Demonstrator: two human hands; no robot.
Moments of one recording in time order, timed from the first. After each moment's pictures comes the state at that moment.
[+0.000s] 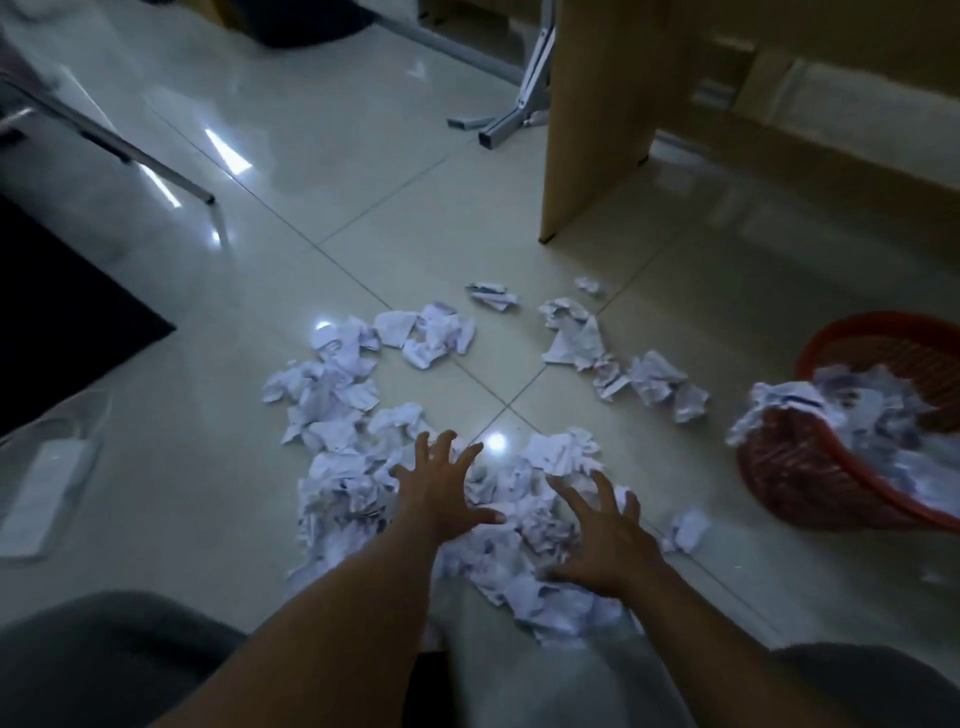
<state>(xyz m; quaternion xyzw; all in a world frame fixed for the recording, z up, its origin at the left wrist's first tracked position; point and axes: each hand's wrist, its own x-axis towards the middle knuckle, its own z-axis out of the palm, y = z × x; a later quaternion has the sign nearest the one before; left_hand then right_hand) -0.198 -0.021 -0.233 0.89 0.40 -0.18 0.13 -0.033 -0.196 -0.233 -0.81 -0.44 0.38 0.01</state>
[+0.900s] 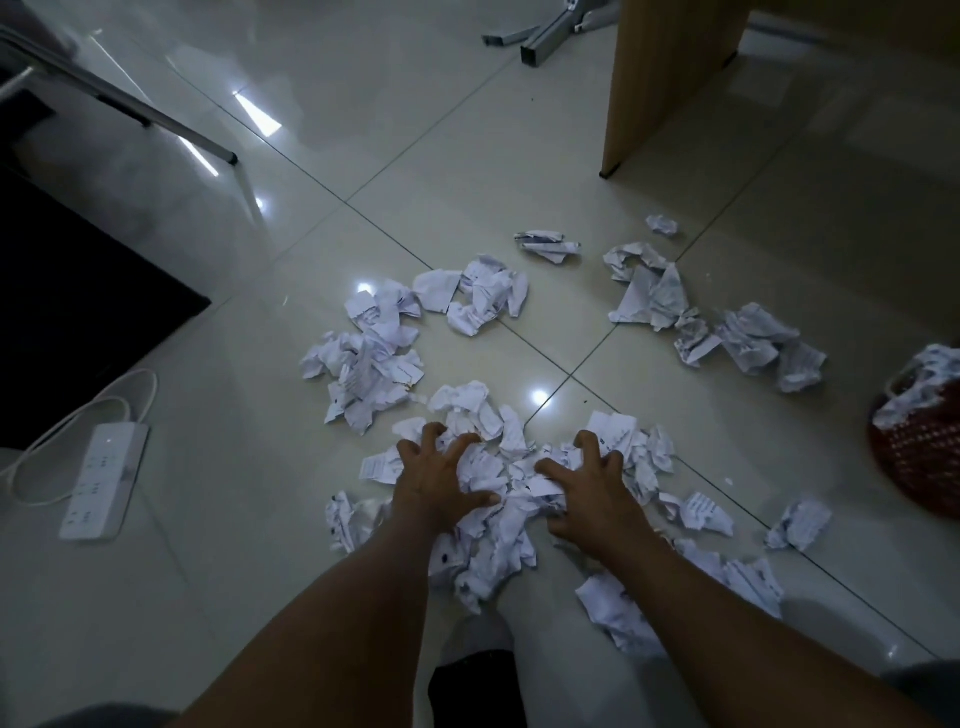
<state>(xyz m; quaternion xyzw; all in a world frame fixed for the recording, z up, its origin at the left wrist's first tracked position) -0.262 0.038 -0.292 0.85 0.47 -0.17 0.16 -0.092 -0.105 -0.306 -0.80 -0.52 0.28 0.08</state>
